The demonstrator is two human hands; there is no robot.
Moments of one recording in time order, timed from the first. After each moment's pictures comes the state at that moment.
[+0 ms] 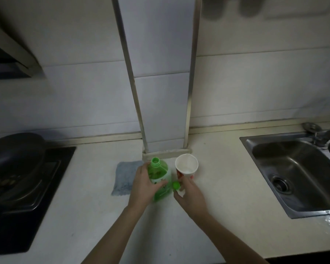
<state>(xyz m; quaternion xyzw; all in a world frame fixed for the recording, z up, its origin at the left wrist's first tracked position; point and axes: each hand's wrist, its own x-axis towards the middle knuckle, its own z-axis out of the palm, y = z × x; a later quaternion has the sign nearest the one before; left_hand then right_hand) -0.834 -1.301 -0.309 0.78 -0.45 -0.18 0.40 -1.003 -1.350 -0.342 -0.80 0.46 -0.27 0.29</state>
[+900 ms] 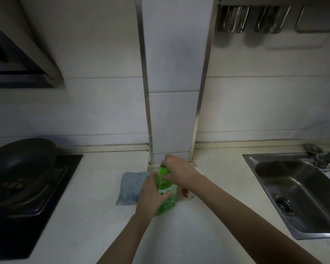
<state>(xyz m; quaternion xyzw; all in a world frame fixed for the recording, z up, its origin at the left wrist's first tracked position) -0.834 -1.302 -0.310 0.77 -0.46 -0.18 0.40 -0.931 -1.386 -0.189 -0.95 0.28 -0.05 0.11</state>
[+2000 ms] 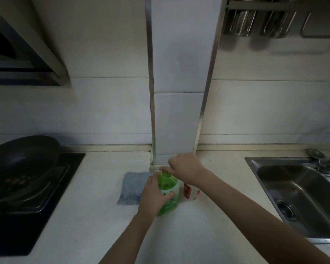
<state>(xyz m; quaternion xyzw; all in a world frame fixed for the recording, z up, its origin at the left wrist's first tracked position) -0.830 -1.304 -0.320 0.78 -0.45 -0.20 0.39 -0.934 -1.397 -0.182 -0.96 0.27 0.00 -0.05</state>
